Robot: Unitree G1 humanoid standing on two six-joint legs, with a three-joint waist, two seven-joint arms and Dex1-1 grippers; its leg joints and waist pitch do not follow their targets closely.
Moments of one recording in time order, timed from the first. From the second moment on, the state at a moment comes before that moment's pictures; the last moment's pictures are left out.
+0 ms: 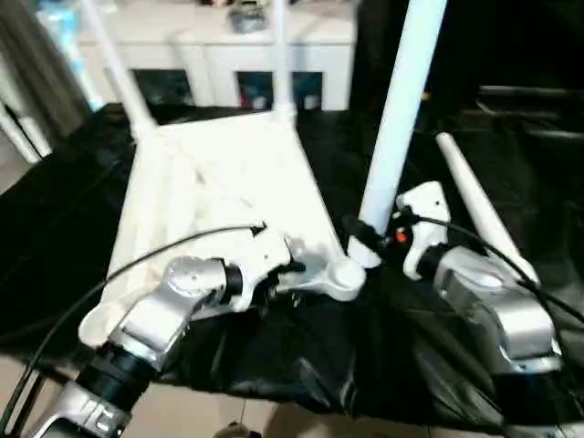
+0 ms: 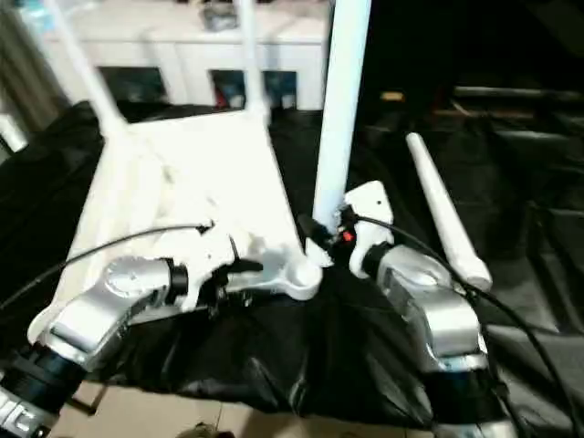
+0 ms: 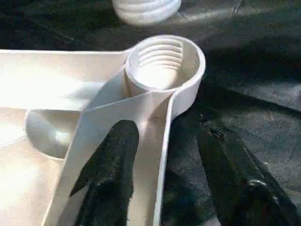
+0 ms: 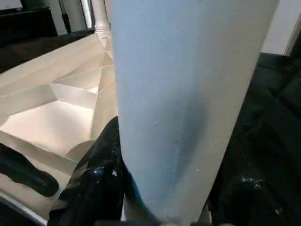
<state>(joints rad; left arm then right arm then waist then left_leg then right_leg) -0.40 0.42 -0.43 0.17 -0.11 0.30 -0.87 -0.29 -0.29 0.04 -0.11 0.25 0.54 0.51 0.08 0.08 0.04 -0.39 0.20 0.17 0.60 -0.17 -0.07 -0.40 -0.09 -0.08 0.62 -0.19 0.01</state>
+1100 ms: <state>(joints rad) -0.38 0.49 -0.41 0.22 -0.08 0.21 -0.98 -0.31 -0.34 0.08 -0.14 0.31 0.60 0.64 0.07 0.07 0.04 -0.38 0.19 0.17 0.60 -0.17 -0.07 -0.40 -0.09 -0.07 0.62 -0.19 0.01</state>
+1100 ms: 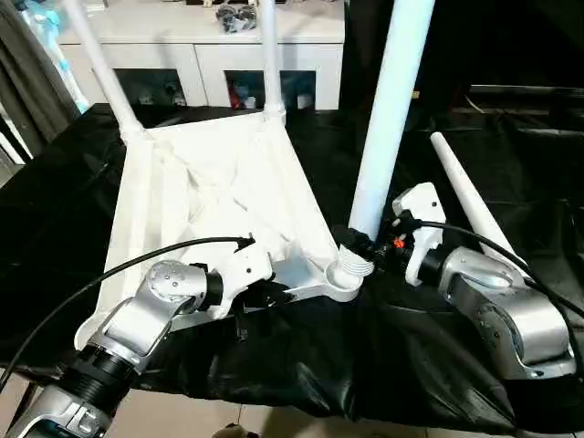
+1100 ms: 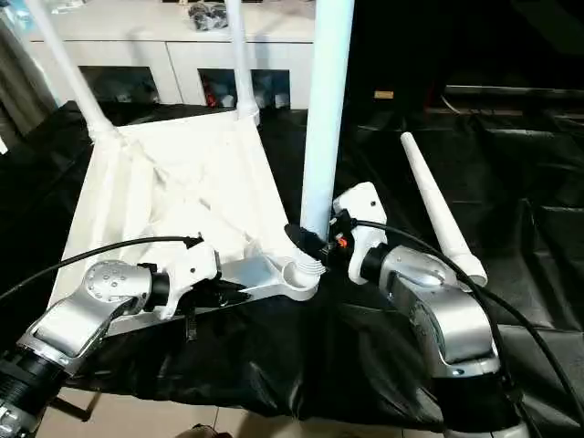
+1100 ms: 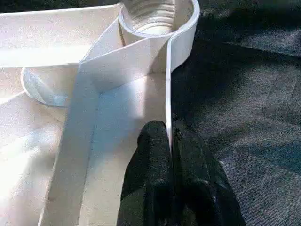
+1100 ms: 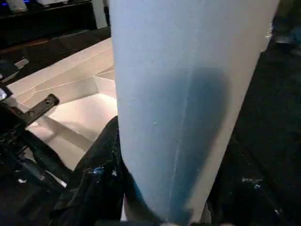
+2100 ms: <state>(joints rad) -0.40 0.46 -0.37 0.30 -0.09 0.16 -1.04 -0.35 -0.31 0.13 0.03 0.31 0.55 0.69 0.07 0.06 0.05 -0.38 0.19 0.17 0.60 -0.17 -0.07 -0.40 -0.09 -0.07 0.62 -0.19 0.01</state>
